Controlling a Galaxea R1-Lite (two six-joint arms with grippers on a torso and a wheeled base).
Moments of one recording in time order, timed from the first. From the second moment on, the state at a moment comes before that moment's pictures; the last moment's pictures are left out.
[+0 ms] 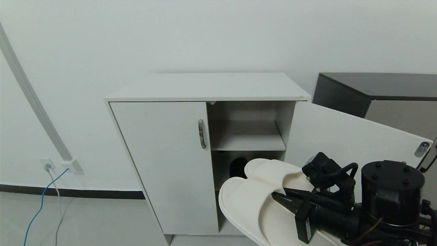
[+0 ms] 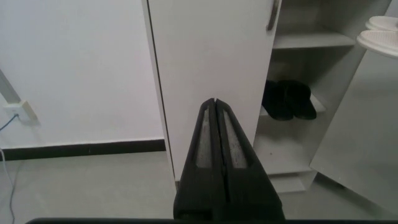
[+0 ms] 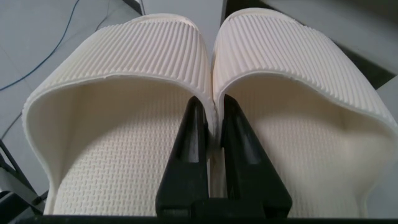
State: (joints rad) left arm 0.00 0.00 0.00 0.00 -0.04 0.02; right arm 0.82 1.60 -0.46 -0.87 -0.02 0.00
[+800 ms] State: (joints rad) left arm 0.00 0.00 0.00 0.00 -0.04 0.02; right arm 0.82 1.60 -0.45 -0.87 -0.02 0.00
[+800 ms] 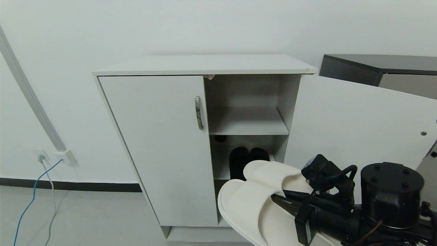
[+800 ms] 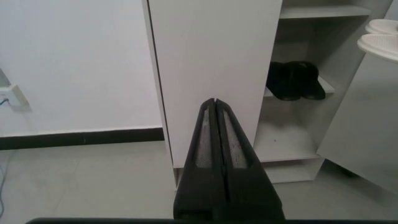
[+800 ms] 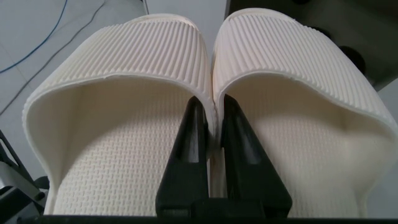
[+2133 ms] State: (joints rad) left arm 0.00 0.00 0.00 0.00 -0.04 0.02; right arm 0.83 1.61 -0.45 -0.87 -0.02 -0.01
